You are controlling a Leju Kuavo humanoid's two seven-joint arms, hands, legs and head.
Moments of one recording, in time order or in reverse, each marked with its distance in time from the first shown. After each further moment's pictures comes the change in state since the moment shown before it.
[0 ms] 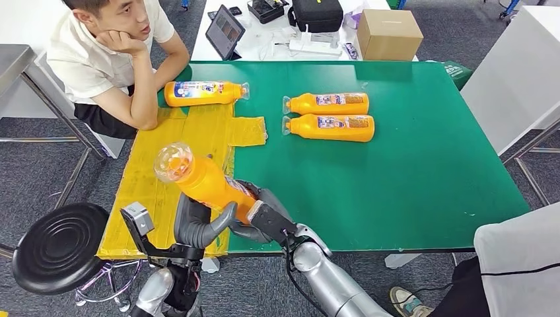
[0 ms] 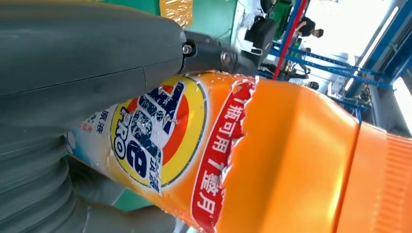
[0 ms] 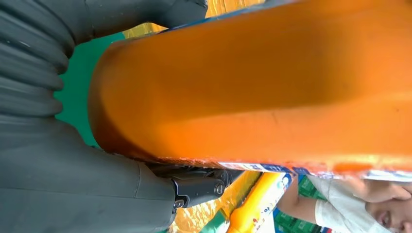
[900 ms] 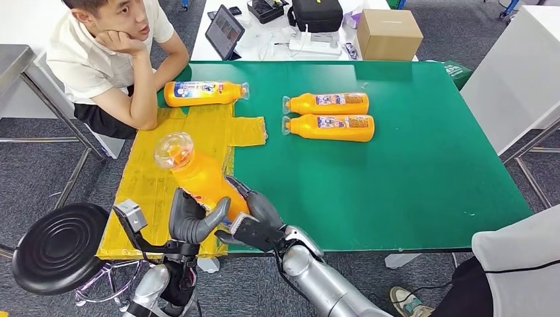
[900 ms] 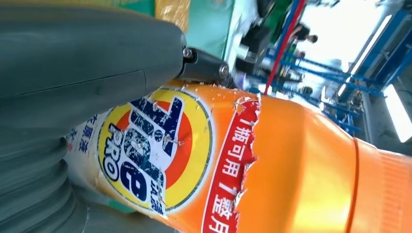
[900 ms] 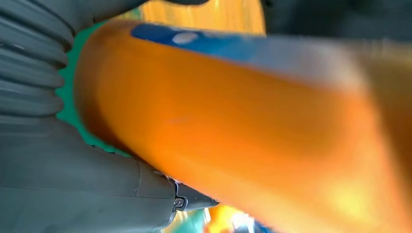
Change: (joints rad) left arm -0.020 0.002 0.046 0.021 -0.026 0.001 -0.014; right arm -0.025 0.020 0.091 0.055 0.094 -0.148 -0.050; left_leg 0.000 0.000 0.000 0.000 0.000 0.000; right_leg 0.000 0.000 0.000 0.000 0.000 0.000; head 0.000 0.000
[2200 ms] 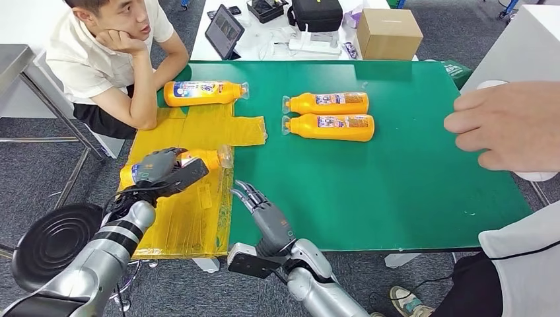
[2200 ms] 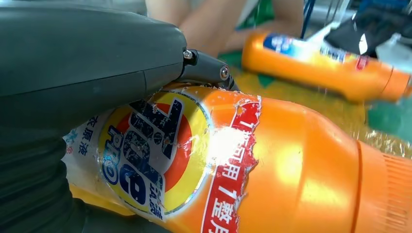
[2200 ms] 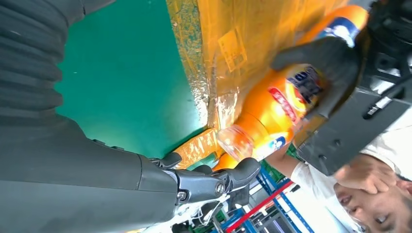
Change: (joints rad) left arm -0.549 0.146 0.193 0.798 -1.304 0.180 0.293; right arm 0.115 -0.036 -0.026 -0.102 0.262 -0.233 0.038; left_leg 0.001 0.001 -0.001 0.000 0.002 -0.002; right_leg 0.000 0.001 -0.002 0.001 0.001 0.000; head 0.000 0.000
